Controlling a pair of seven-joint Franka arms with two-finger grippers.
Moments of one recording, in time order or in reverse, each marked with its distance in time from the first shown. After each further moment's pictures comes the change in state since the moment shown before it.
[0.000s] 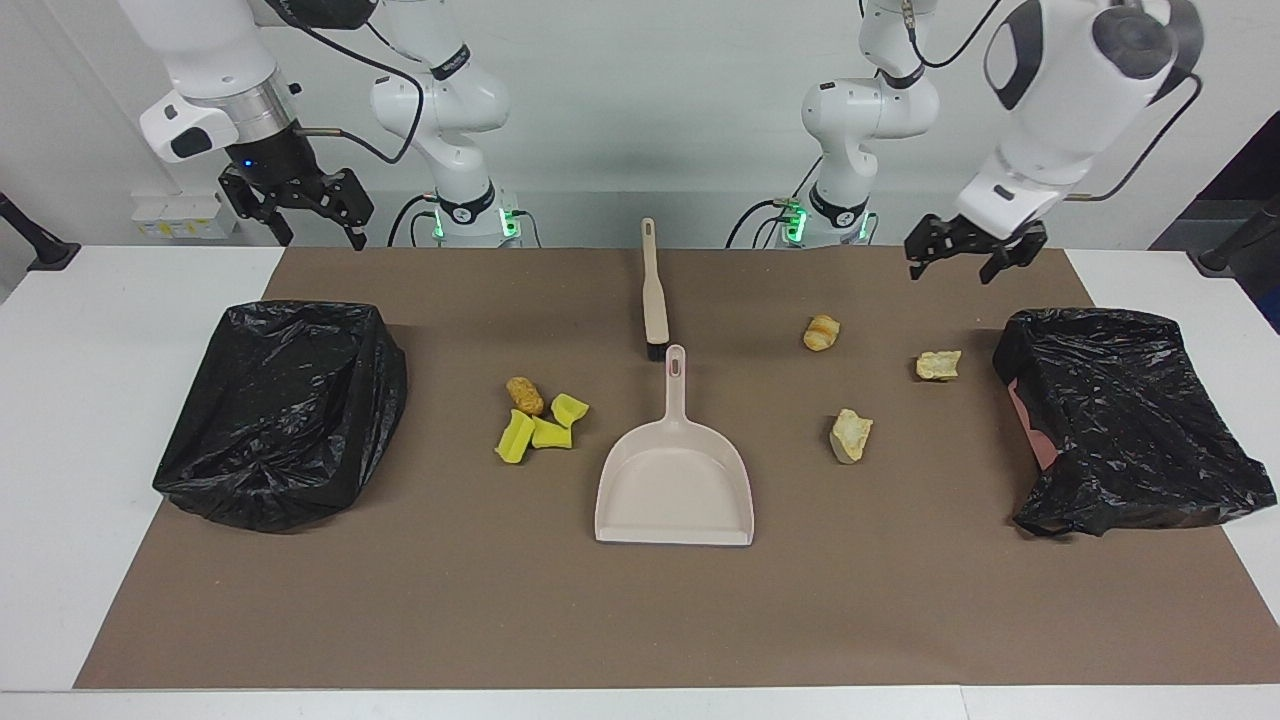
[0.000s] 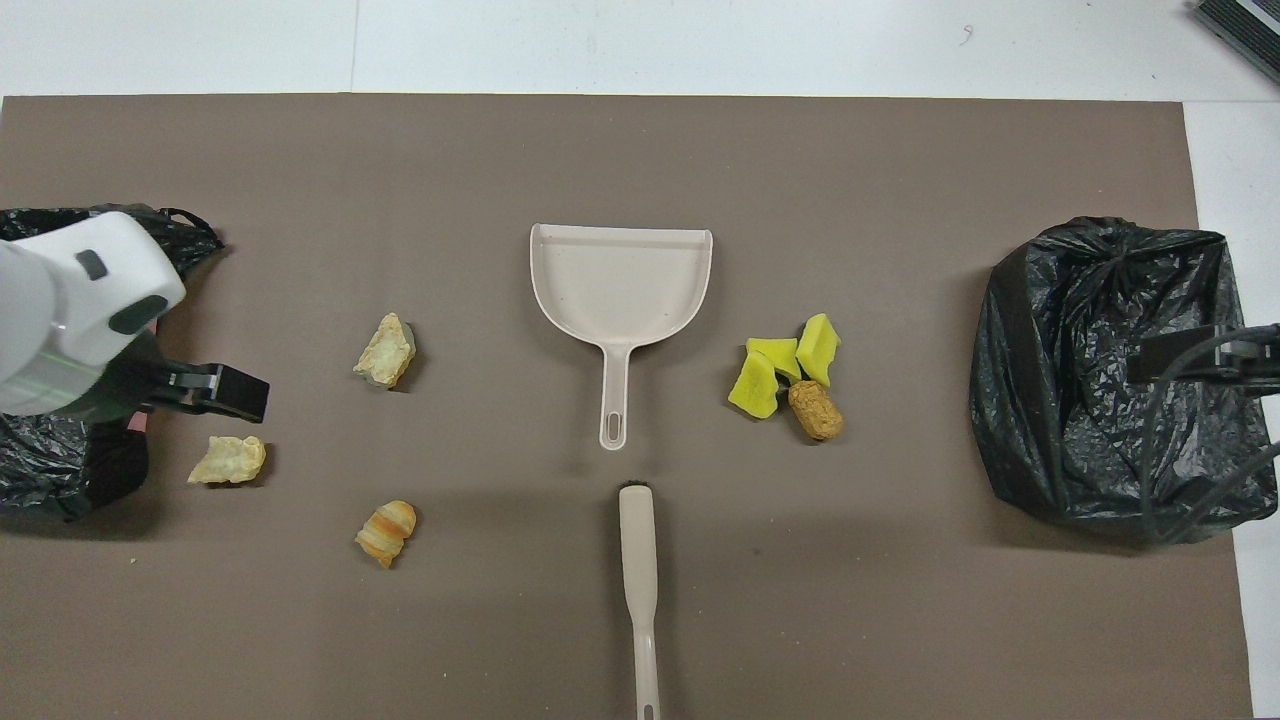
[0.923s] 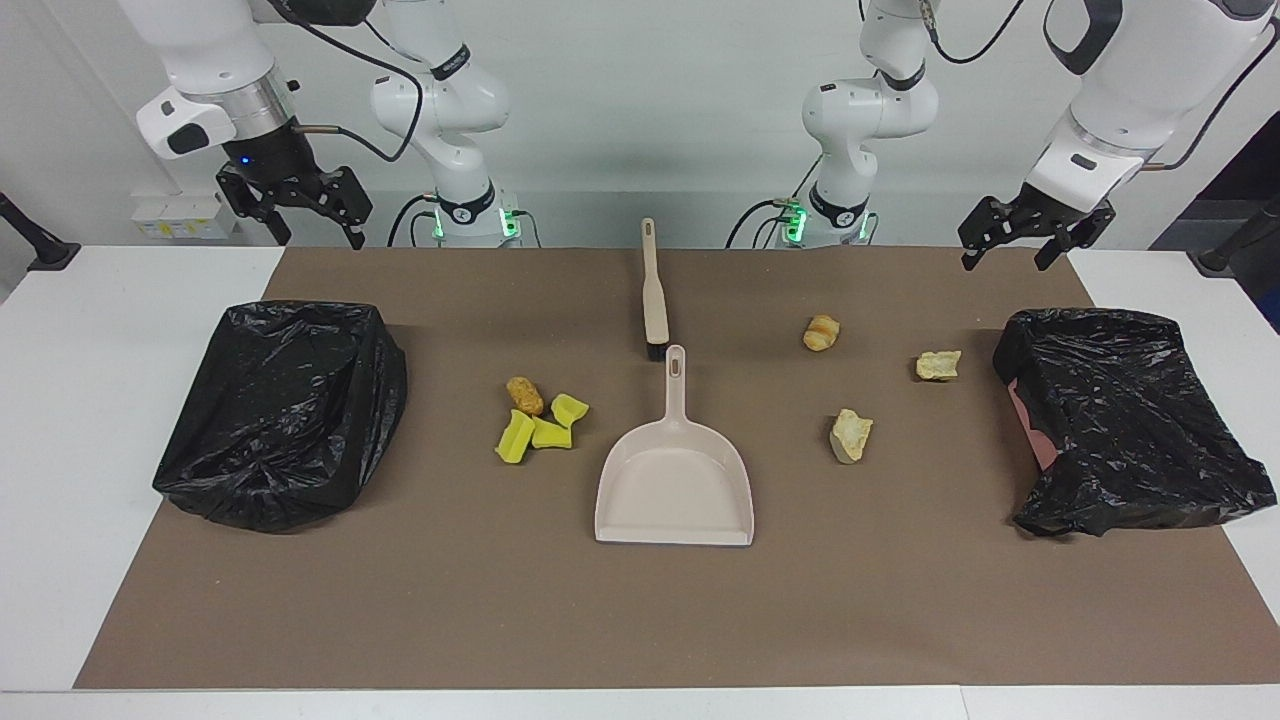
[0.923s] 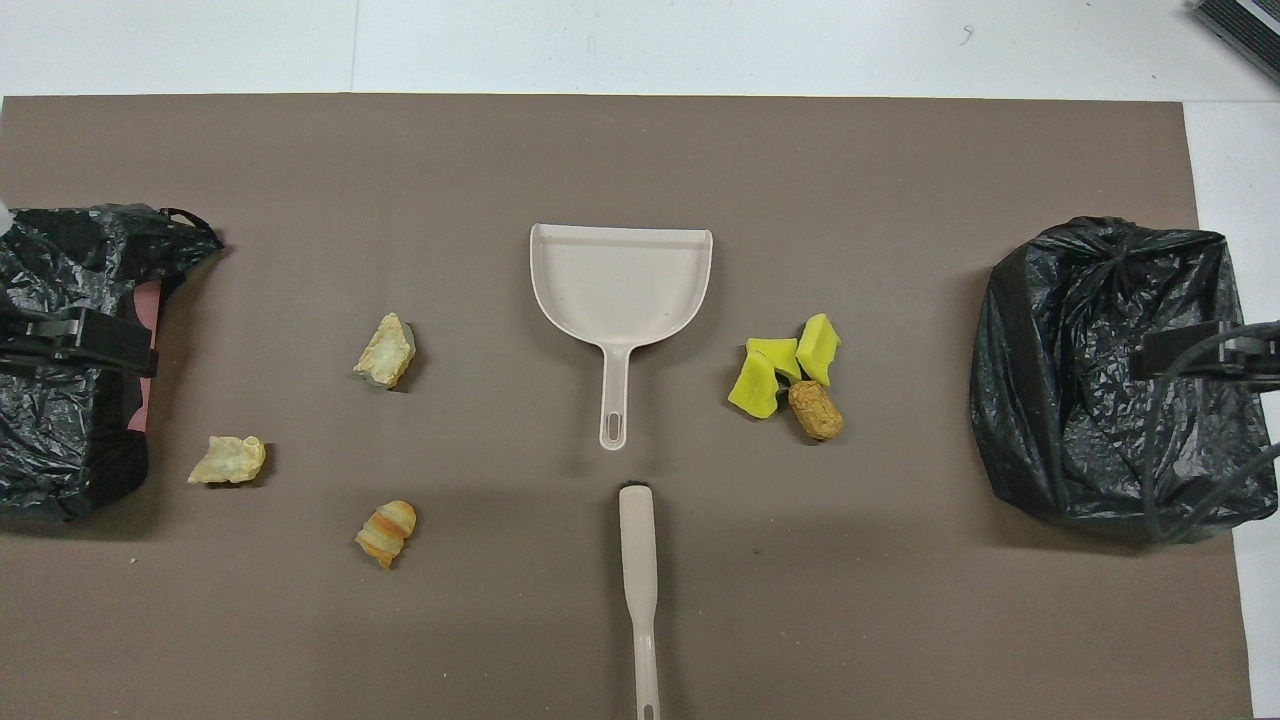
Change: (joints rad) left arm 0.106 0.061 0.023 0.229 0.030 -0.114 0.000; right arm 0.000 0.003 0.000 0.010 0.000 0.000 0.000
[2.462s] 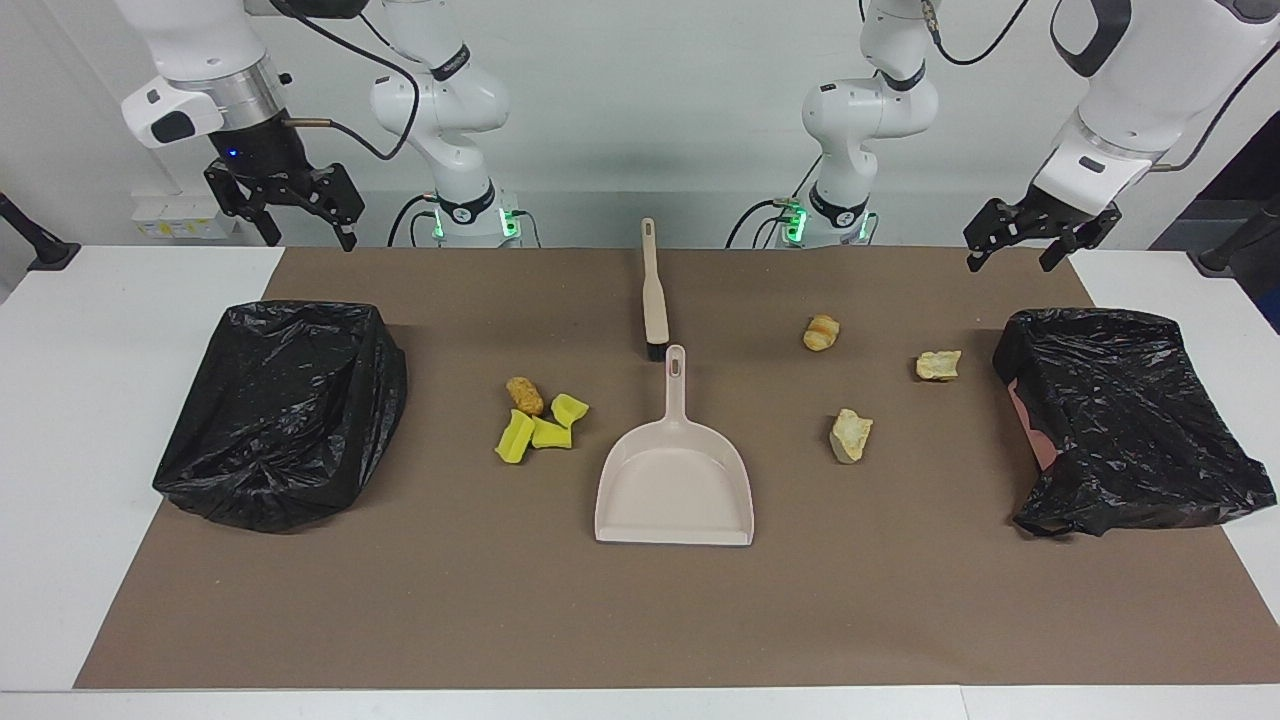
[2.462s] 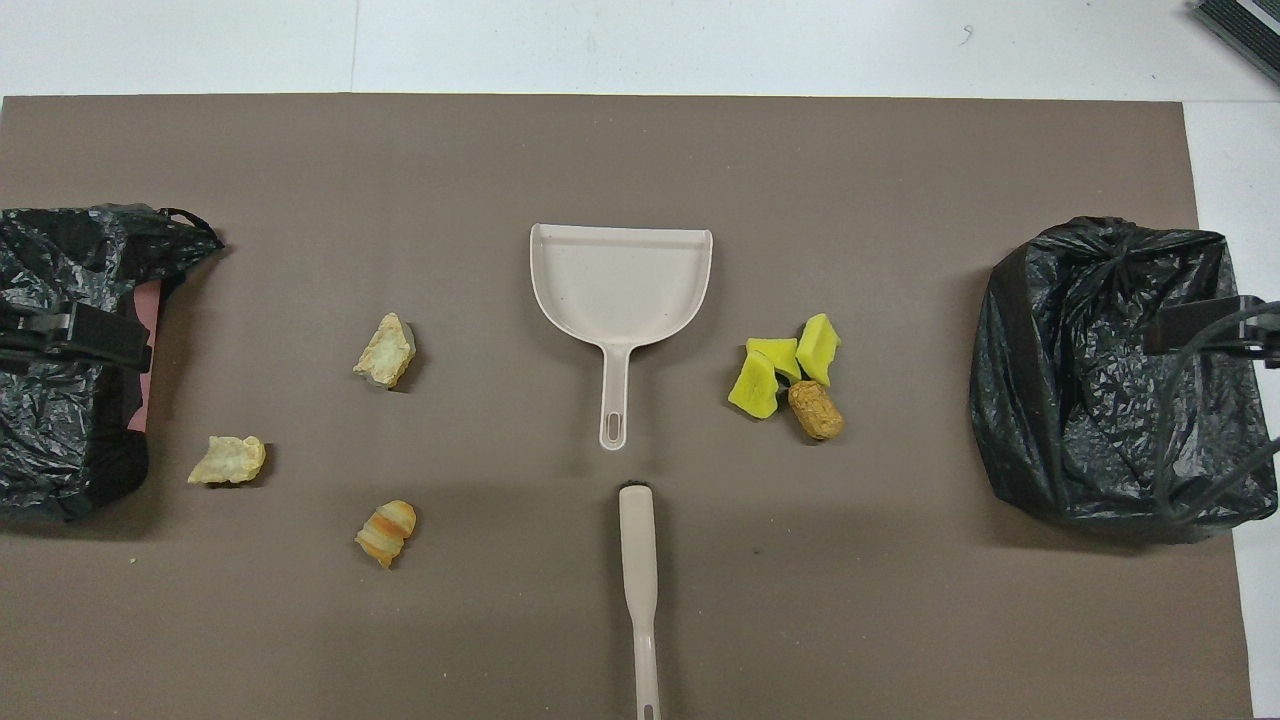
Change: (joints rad) left arm 0.002 0.011 0.008 0.014 0.000 0.001 0.000; right arm -0.001 0.015 -0.005 0.041 0.000 0.028 0.004
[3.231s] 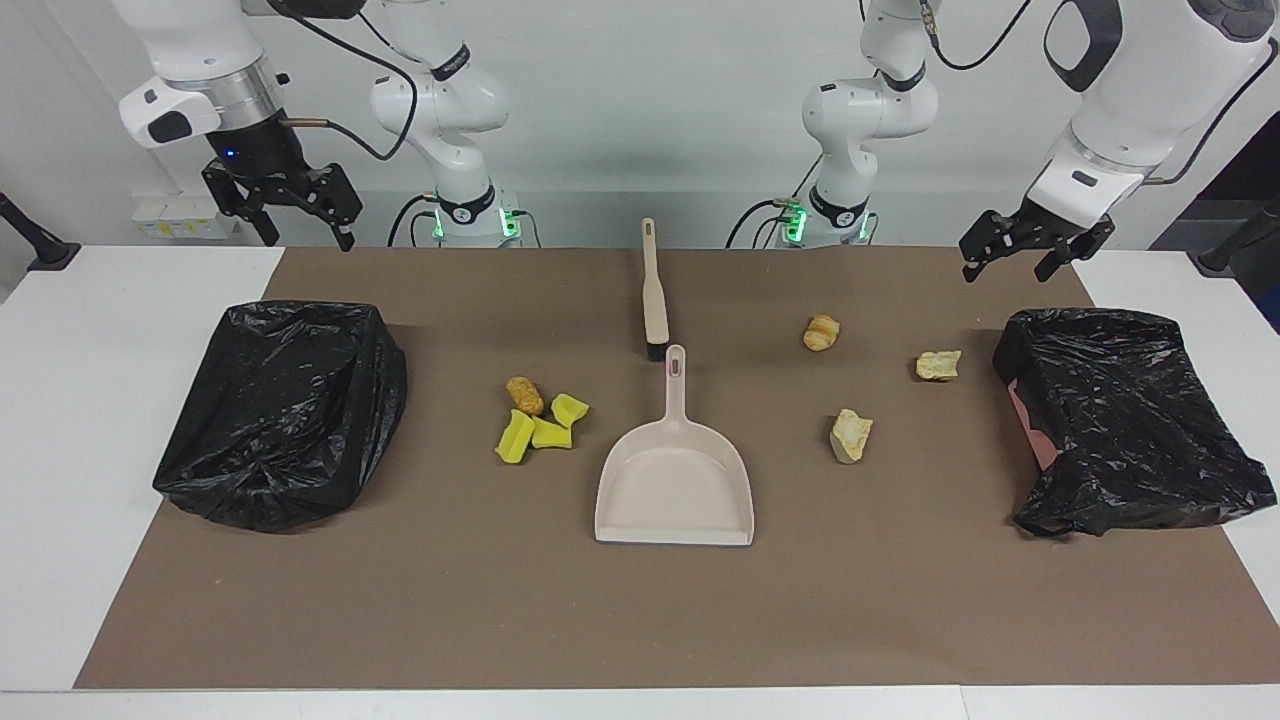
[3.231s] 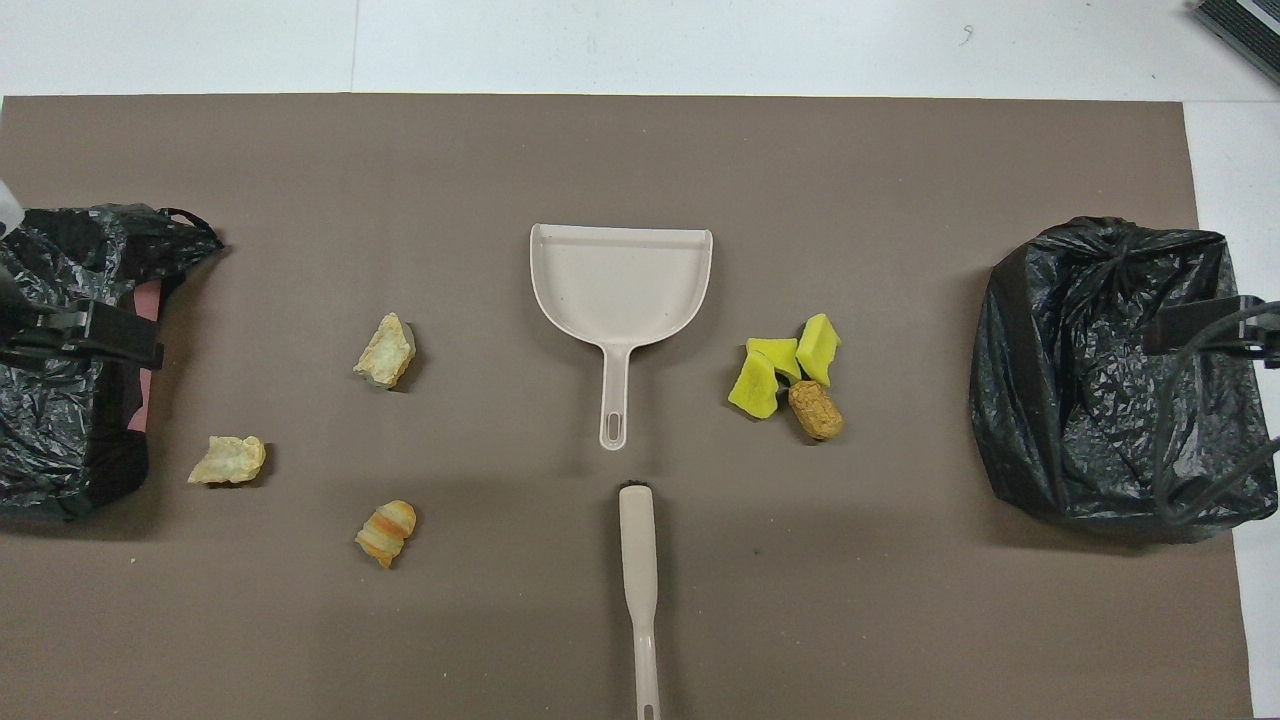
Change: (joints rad) left arm 0.000 0.005 0.001 -0.016 -0.002 0.012 0.000; right arm 0.005 0.000 0.001 0.000 0.000 0.000 0.000
